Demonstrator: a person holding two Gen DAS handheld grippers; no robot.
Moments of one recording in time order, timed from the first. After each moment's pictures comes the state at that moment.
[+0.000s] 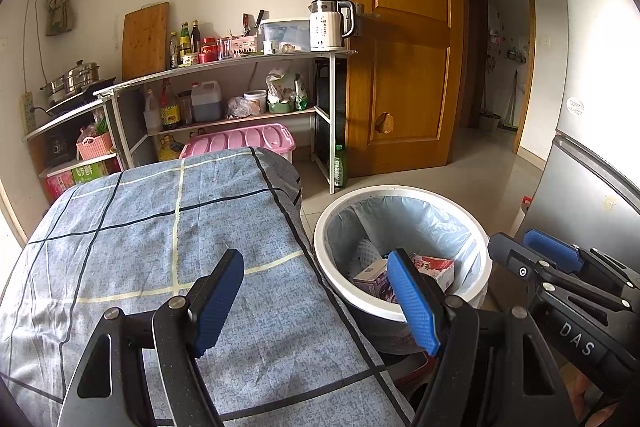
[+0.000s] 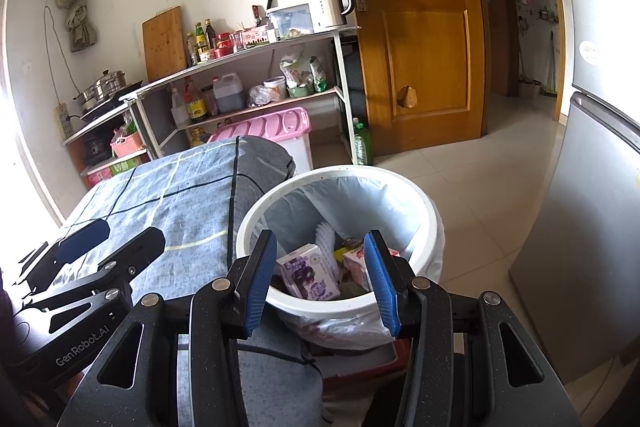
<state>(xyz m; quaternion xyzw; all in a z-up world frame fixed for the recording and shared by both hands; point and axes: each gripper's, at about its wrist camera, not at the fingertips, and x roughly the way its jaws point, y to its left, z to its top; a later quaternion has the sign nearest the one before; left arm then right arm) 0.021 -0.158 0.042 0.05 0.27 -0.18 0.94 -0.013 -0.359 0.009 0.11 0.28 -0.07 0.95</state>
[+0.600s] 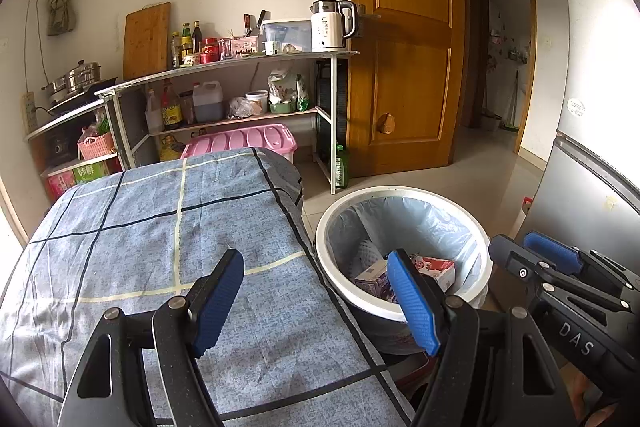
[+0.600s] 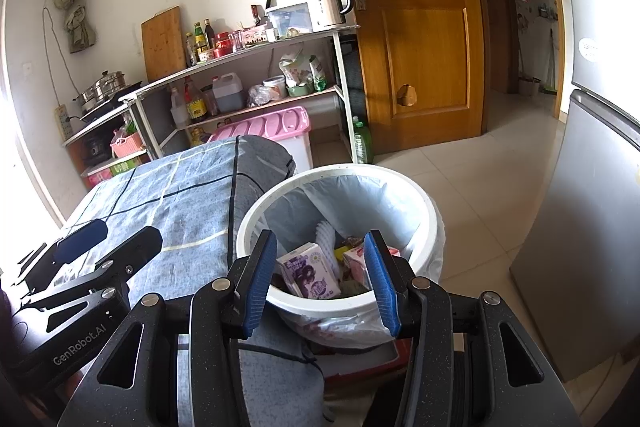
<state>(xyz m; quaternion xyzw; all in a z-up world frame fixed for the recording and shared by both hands) 0.021 -0.157 0.042 0.05 0.27 -0.18 0.94 -0.016 -0.358 0.008 0.12 0.27 -0.07 0.95</state>
